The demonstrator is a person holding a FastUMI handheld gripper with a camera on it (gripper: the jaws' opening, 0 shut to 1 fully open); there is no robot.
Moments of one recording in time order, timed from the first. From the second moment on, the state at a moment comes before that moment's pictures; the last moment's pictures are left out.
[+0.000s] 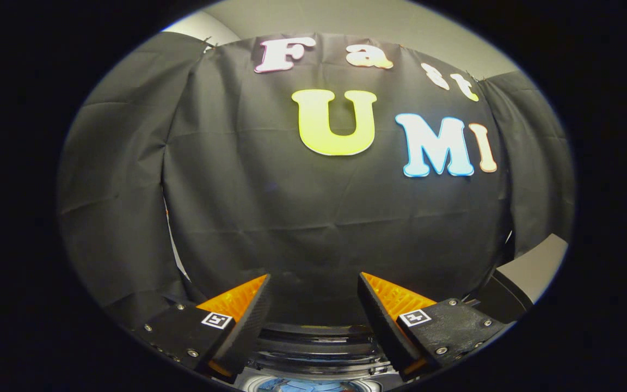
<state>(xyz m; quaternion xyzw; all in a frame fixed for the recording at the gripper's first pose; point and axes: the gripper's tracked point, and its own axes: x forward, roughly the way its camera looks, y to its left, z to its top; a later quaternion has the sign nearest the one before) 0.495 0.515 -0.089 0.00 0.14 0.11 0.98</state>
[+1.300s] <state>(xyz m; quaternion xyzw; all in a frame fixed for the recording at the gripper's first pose) 0.425 0.501 -0.115 -0.01 0.17 0.11 0.98</state>
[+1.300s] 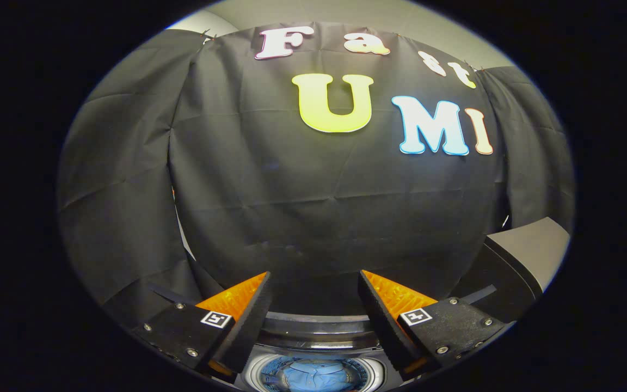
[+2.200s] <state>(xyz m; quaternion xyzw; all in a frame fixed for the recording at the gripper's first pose) 0.359 0.494 -0.135 -0.01 0.14 0.13 0.98</state>
